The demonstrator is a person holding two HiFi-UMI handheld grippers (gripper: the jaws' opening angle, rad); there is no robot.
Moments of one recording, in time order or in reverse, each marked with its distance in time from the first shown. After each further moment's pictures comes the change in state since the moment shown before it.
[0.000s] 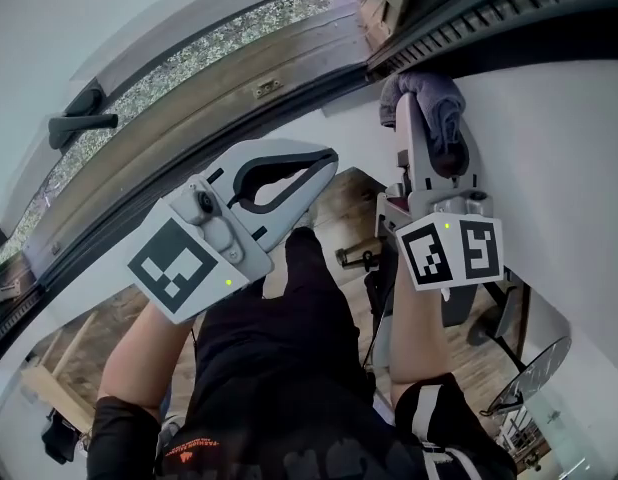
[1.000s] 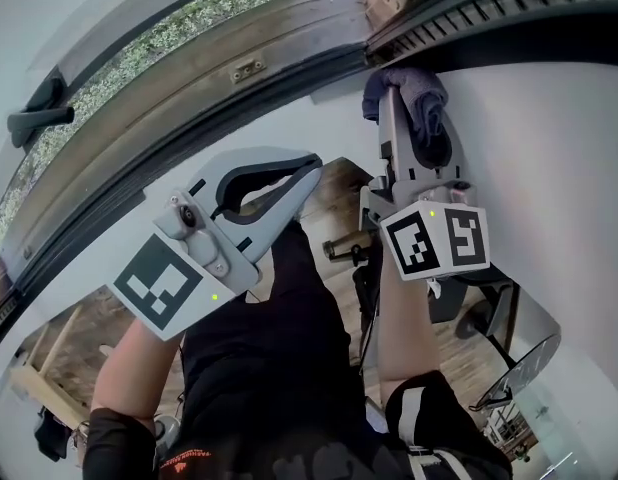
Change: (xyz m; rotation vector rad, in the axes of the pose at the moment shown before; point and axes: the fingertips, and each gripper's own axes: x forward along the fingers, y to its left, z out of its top) left arm 0.004 0.008 -0.048 -0.049 0.006 0.040; right arm 0.013 -0.016 -0.062 0.042 0.054 0.004
